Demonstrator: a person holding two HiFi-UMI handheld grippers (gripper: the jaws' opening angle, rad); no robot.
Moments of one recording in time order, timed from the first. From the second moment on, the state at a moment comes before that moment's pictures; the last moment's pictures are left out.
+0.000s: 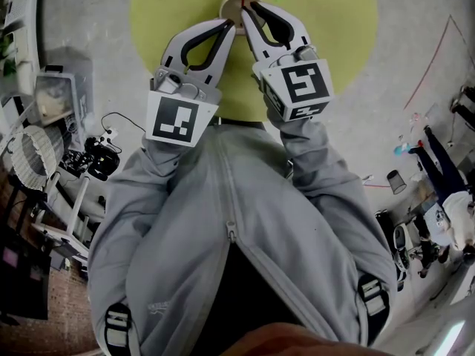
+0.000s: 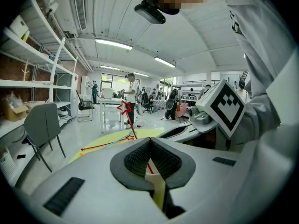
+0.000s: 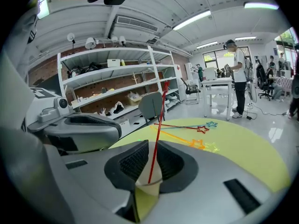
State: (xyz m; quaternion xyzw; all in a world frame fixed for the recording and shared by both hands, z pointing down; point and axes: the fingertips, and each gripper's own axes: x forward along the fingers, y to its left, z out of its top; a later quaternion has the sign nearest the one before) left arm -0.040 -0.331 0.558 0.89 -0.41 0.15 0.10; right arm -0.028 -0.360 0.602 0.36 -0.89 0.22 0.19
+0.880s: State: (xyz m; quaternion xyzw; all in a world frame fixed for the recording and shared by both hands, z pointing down) left arm -0.064 -0.294 0.445 0.88 -0.46 0.09 0.08; right arm -0.001 -0.311 0.467 0.44 -0.88 0.15 0.15
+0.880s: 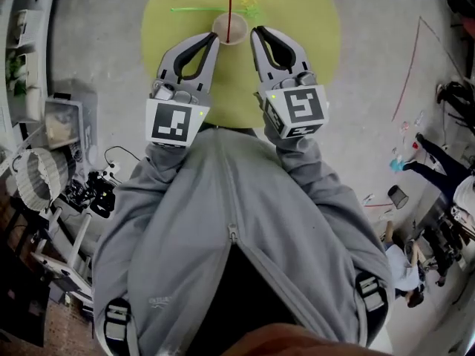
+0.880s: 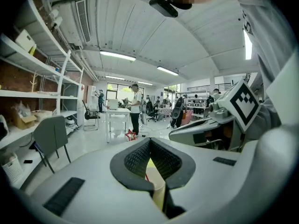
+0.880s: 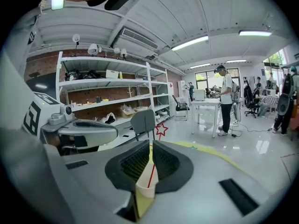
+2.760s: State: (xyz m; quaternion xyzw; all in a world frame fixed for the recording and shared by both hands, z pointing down) left arm -0.046 -0.178 0.265 0.88 -0.48 0.03 0.01; right arm 0.025 -0.180 0.258 0.48 -0.88 0.01 0.03
